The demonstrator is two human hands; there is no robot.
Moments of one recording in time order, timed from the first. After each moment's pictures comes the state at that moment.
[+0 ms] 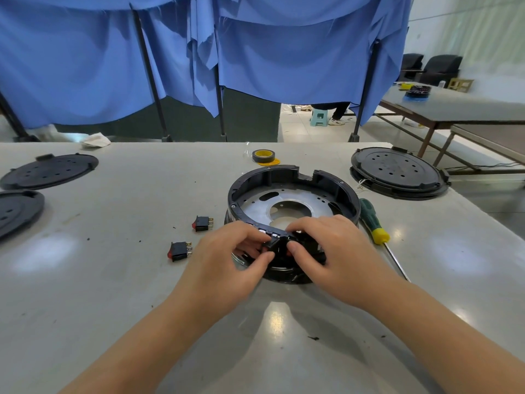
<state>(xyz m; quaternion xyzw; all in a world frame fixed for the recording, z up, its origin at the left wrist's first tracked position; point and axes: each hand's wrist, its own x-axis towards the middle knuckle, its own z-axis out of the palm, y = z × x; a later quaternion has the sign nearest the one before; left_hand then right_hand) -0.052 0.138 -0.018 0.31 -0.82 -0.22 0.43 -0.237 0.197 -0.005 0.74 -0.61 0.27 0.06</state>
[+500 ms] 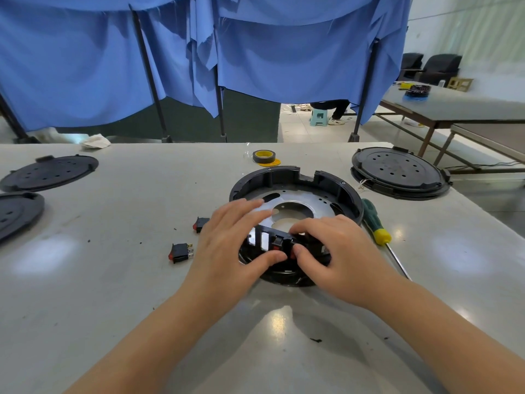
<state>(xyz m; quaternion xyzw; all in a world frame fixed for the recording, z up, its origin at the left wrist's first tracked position) -0.056 0.125 -0.021 0.32 -0.85 -0.12 0.40 -0.237 0.197 -0.003 0.74 -0.60 0.29 0.06</state>
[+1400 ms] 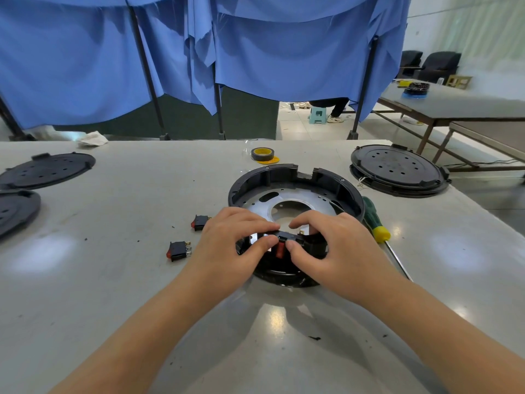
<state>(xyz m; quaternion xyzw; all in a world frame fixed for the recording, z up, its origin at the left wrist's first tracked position) -0.058 0.114 -0.020 0.29 -0.84 -0.21 0.40 -0.232 0.199 -0.001 0.69 -0.65 0.30 0.03</state>
